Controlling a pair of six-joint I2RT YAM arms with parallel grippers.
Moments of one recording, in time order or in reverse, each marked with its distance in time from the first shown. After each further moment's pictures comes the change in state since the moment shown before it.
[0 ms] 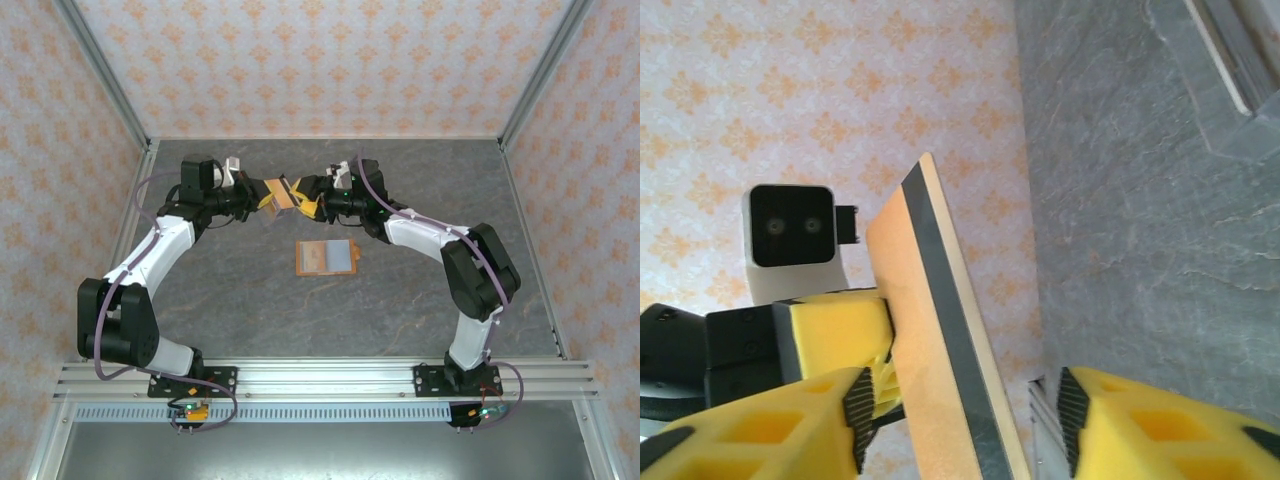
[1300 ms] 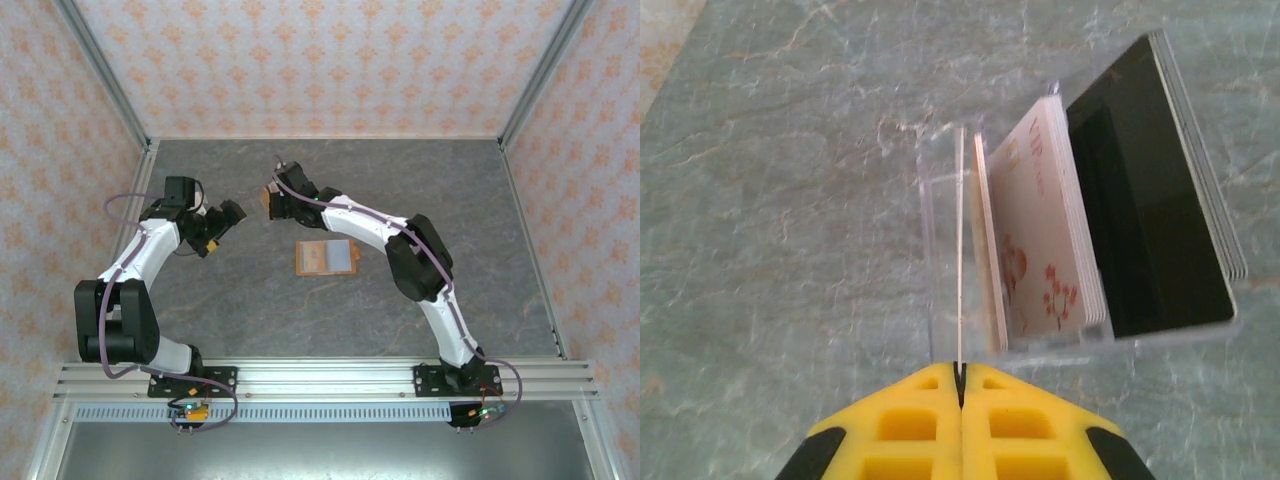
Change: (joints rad) left arm 0.161 0.001 -0.055 -0.455 -0.370 0.346; right arm 0.229 0.408 0.650 -0.710 0.761 -0.902
